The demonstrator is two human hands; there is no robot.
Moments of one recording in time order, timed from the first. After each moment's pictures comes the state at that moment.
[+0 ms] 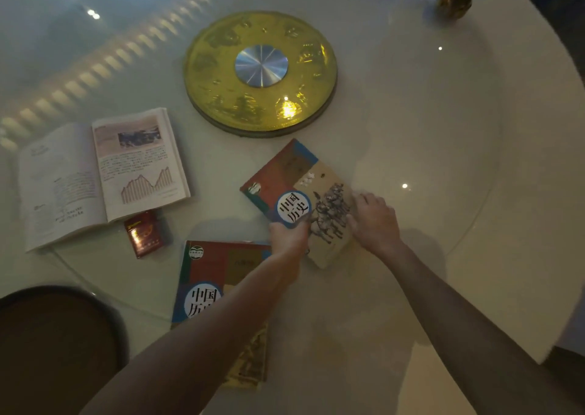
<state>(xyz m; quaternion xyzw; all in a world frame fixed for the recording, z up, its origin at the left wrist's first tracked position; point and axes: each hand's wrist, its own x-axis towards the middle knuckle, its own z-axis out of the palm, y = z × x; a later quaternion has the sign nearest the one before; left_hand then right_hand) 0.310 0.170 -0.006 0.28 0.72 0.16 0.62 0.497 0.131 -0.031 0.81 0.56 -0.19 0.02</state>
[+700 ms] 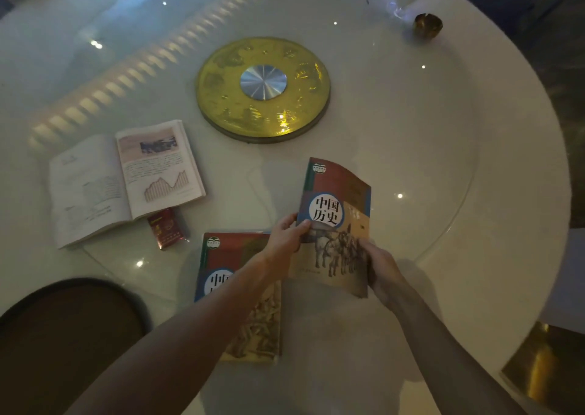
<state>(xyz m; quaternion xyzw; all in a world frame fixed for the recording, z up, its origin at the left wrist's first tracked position) 0.259 0.140 0.036 0.34 0.55 0.16 0.75 0.428 0.017 0.002 0.71 0.03 -0.54 -0.45</state>
